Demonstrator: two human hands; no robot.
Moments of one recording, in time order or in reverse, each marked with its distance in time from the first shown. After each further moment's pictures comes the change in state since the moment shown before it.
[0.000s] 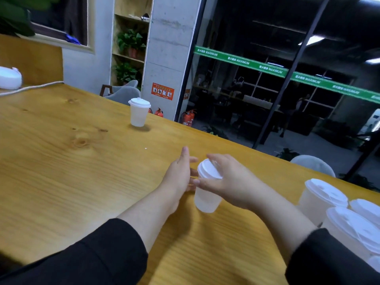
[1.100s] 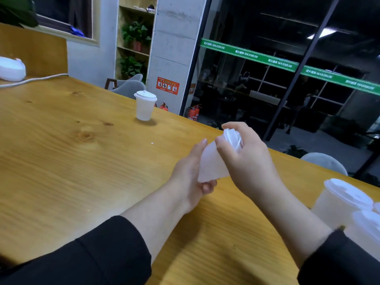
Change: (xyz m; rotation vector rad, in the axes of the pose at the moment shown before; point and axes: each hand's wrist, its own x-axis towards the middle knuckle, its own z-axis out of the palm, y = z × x) left_hand -0.008 0.008 -0.002 -0.425 -0.140 -0.172; right_hand 0.014 -0.019 0.005 0.309 0.443 -0.077
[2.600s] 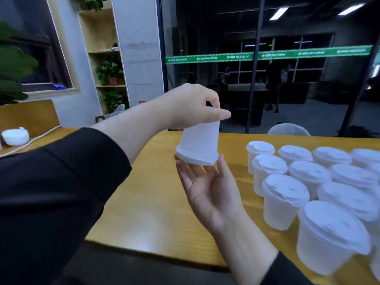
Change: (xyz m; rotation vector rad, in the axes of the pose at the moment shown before) left_hand -0.151 0.083 0.198 1.851 -0.234 0.769; right_hand -0.155 -0.024 -0.092 2.149 0.061 0.635
